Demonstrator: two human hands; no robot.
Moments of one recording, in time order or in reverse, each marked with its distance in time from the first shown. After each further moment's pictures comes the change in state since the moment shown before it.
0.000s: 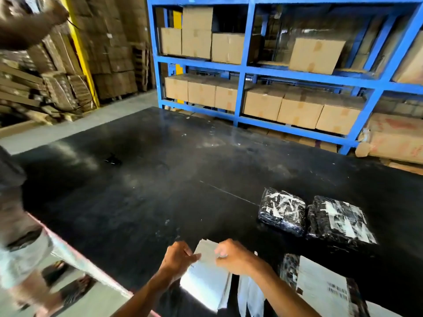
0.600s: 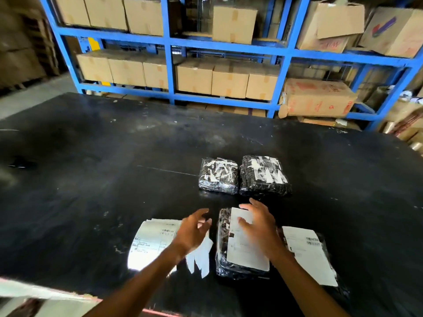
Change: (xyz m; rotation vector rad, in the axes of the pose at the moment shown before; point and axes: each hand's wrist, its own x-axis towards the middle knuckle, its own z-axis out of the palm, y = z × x) left_hand -0.074 0.126 0.083 -0.093 -0.351 0.442; right_hand -0.152 0.115 -0.041 0.254 0.705 0.253
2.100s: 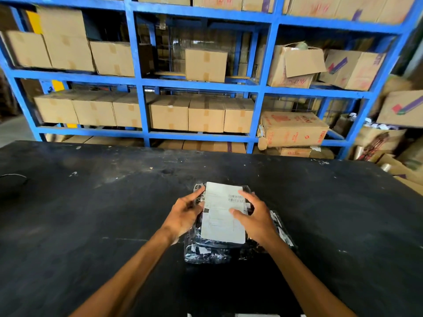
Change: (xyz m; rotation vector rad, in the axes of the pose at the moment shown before) left_hand 0.211 0.097 -0.090 -0.353 -0.089 0.155; right_hand 0.200 -0.049 -0.047 0.412 0.158 0.094
